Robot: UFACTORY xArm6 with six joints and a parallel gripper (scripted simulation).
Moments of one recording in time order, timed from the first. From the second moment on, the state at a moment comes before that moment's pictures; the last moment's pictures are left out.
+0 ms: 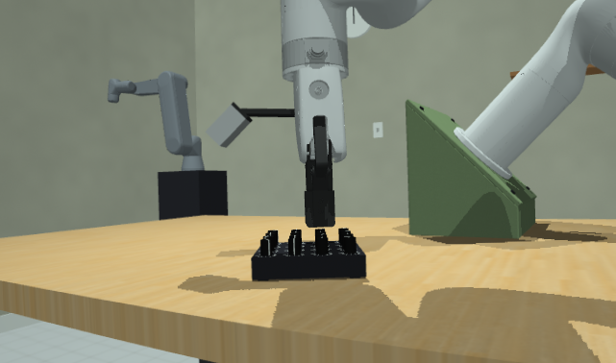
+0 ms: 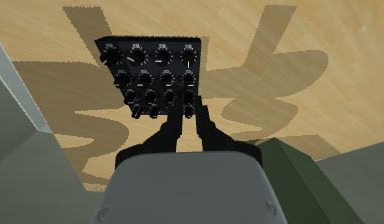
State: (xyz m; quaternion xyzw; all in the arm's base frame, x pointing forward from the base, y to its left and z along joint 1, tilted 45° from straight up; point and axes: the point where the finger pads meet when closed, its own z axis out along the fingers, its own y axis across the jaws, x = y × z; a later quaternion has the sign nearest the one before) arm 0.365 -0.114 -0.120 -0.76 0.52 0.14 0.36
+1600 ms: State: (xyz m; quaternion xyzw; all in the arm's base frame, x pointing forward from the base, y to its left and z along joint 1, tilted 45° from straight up) arm 0.367 -0.106 -0.128 -0.76 0.52 0.14 0.36
